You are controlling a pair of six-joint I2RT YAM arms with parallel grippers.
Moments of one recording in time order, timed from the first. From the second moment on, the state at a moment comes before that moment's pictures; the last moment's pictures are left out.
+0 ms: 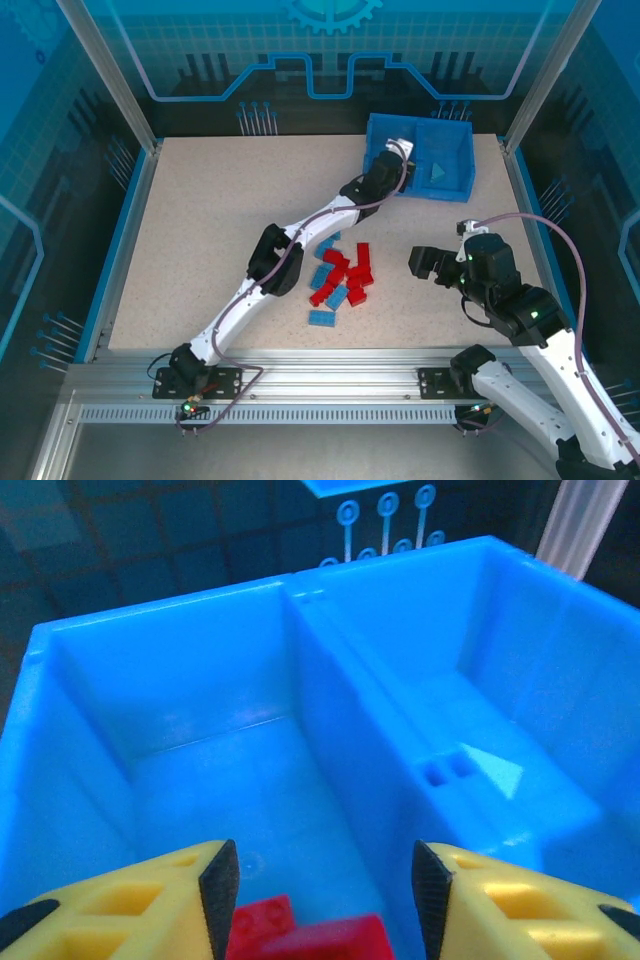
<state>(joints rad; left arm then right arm) -0.72 2.71 2.49 -0.08 -0.29 -0.08 0.47 0.65 0.93 -0.94 0.13 0.57</state>
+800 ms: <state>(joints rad) -0.77 0.81 1.00 -0.38 -0.29 -0.22 0.92 1.25 1.15 -0.78 0.05 0.27</state>
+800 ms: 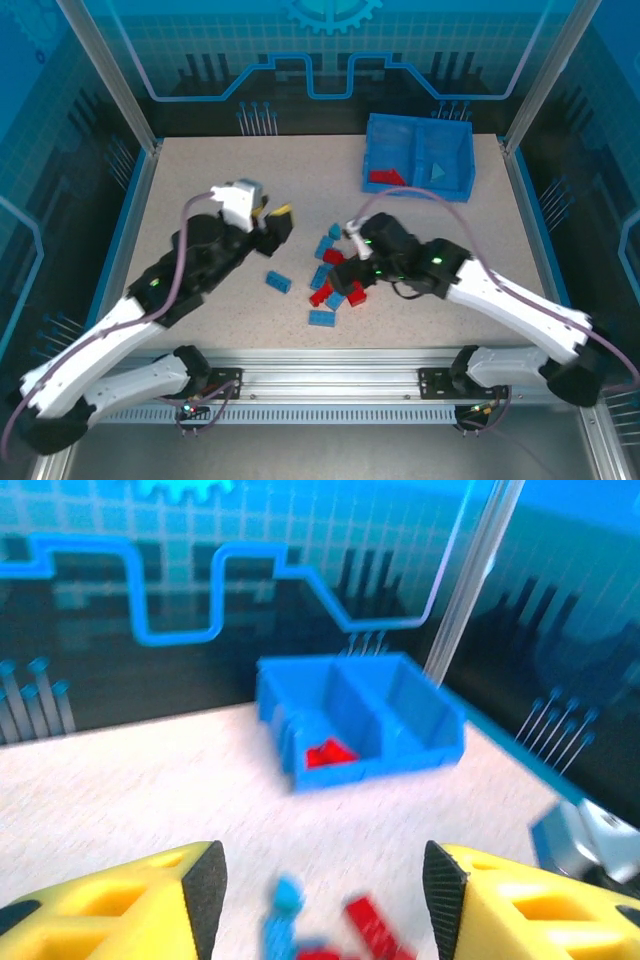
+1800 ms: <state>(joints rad) -0.77 0.30 0.69 -0.84 0.09 0.08 1.03 2.17 1.61 -0.66 -0.05 0.13</state>
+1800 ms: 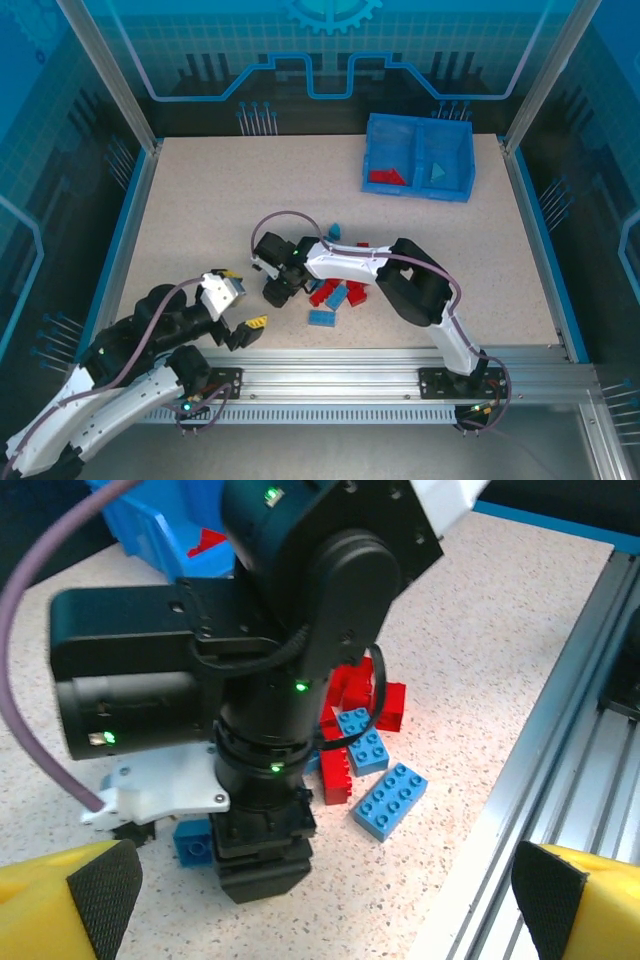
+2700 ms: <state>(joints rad) -0.76 0.72 0.95 -0.63 0.02 0.18 0.71 1.41 1.32 -0.55 0.06 0.25</state>
